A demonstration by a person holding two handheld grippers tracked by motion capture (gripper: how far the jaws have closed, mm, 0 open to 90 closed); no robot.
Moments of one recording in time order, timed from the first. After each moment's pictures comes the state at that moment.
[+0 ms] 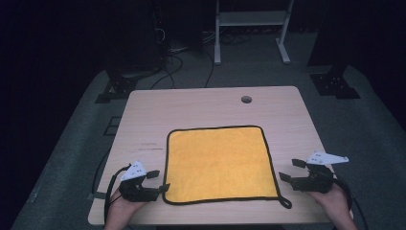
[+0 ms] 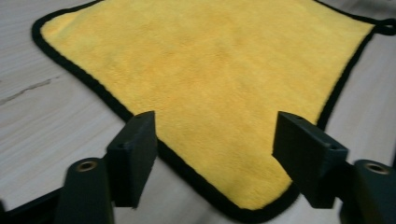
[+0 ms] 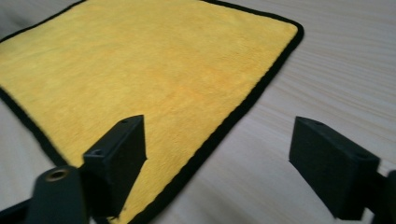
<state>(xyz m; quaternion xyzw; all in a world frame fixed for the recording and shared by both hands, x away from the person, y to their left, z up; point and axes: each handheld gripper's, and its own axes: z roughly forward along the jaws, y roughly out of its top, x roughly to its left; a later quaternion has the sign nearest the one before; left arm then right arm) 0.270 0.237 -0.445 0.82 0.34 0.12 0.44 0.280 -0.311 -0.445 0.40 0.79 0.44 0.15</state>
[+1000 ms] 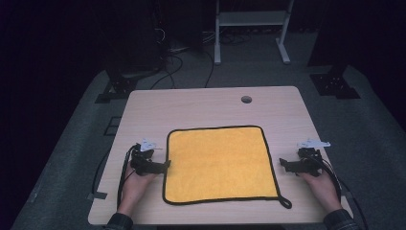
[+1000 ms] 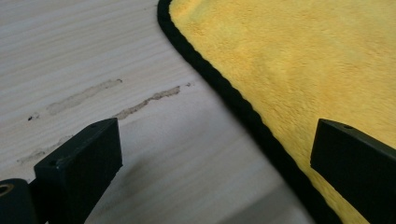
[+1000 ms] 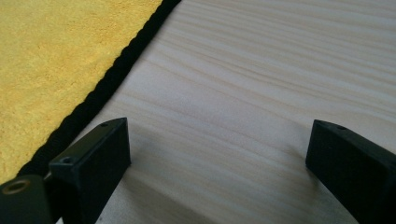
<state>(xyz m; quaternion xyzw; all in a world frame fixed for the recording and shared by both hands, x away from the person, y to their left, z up) 0.361 0.229 -0.477 0.81 0.45 0.20 0.33 0.348 -0.320 -0.487 0.51 0.77 0.33 0.21</state>
